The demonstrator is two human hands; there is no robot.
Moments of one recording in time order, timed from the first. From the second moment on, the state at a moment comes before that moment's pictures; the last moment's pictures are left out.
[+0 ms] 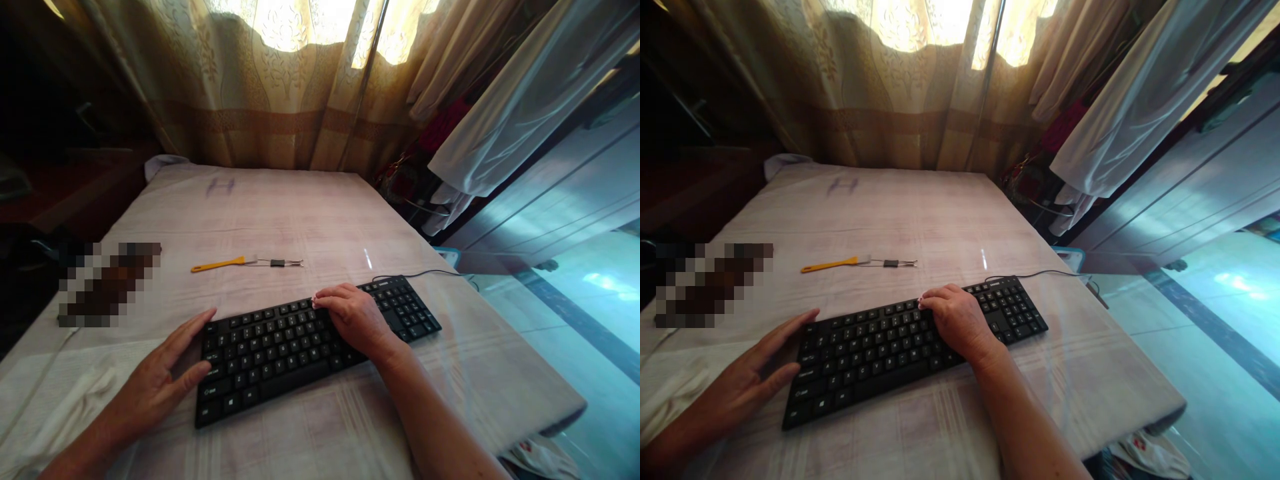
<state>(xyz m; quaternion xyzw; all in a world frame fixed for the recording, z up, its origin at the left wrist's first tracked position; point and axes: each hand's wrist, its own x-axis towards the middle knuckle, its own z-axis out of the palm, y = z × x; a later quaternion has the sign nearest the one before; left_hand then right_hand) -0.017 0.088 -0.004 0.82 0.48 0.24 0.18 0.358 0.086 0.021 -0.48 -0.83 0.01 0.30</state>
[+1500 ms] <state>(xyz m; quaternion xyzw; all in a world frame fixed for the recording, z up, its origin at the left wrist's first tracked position) 0.001 0.096 0.005 0.73 0.58 0.33 0.17 0.317 0.084 0.018 -0.40 -0.86 0.03 0.32</state>
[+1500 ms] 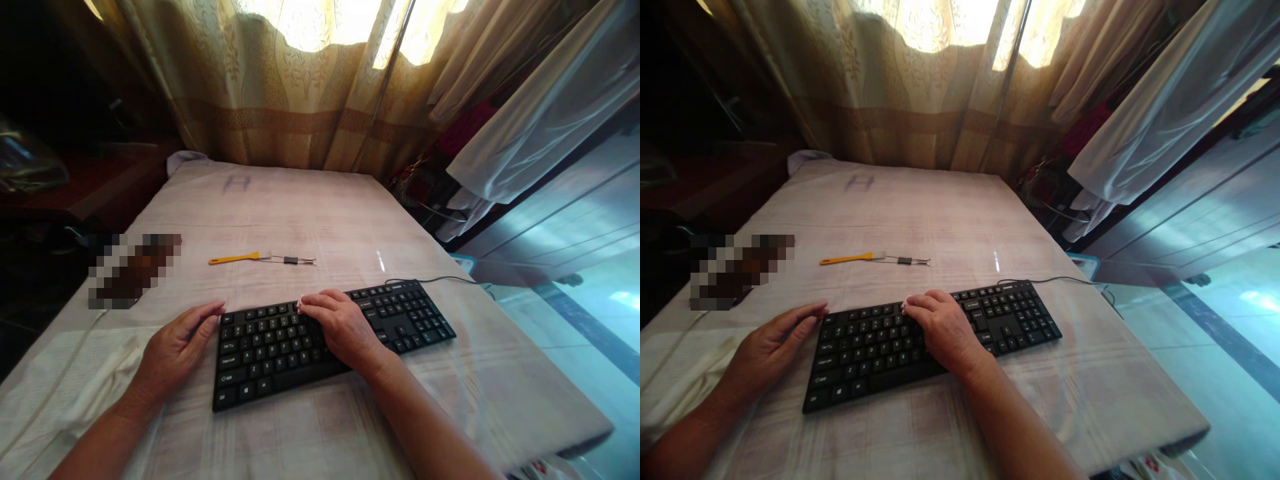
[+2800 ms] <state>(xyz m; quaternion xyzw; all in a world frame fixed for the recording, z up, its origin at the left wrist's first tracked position) 0.002 0.096 0.001 0.73 0.56 0.35 0.18 0.288 0.095 0.021 -0.39 -0.85 0.04 0.36</state>
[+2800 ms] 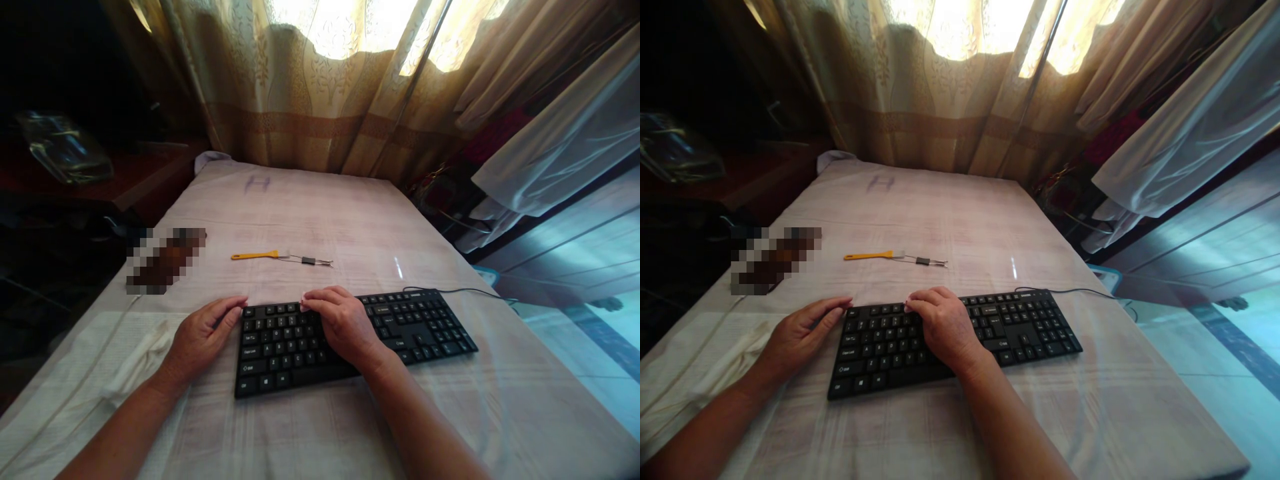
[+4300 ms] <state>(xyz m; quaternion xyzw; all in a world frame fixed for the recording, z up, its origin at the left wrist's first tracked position) 0.006 0.095 0.008 0.73 0.56 0.34 0.20 0.245 0.098 0.021 -0.38 -0.88 0.06 0.28</state>
